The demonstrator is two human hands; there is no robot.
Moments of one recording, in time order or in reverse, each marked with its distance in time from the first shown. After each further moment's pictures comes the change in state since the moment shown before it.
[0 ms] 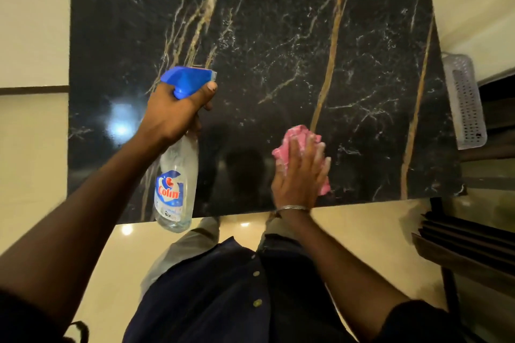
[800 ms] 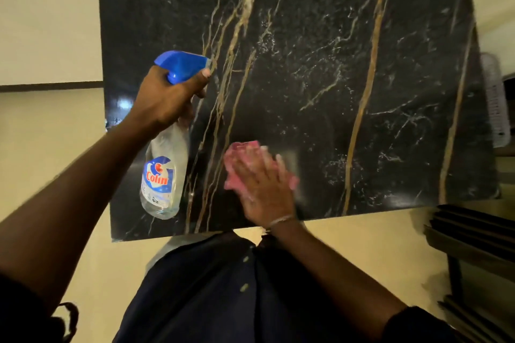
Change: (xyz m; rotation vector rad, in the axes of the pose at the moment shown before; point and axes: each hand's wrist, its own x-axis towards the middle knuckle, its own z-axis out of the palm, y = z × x) left_hand 0.062 -0.039 -0.100 0.022 -0.076 0.012; right_hand -0.021 -0.124 0.021 0.000 -0.117 -0.576
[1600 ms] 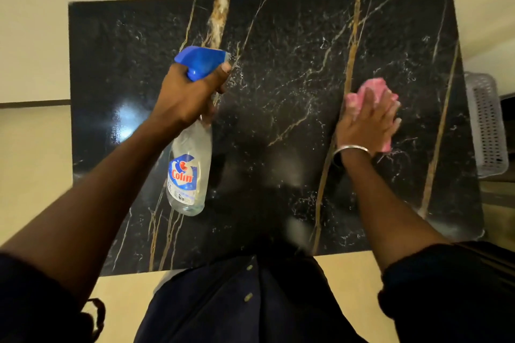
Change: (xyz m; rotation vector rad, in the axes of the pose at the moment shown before) left_hand 0.077 0.071 0.085 -0.059 0.044 0.018; right_hand 0.115 0.281 -0.075 0.002 0.194 0.895
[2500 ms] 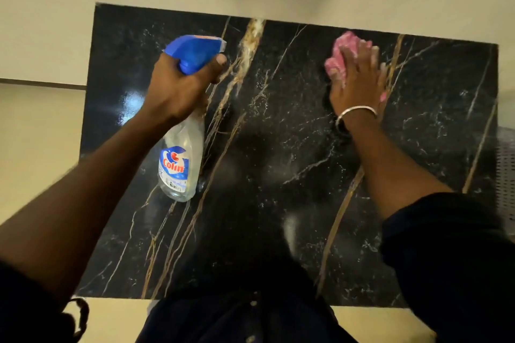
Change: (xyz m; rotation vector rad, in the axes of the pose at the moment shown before) left_hand 0.059 -0.007 -0.051 0.040 0.153 0.122; right_hand 0.121 -0.138 0.004 -0.100 -0.059 -0.544
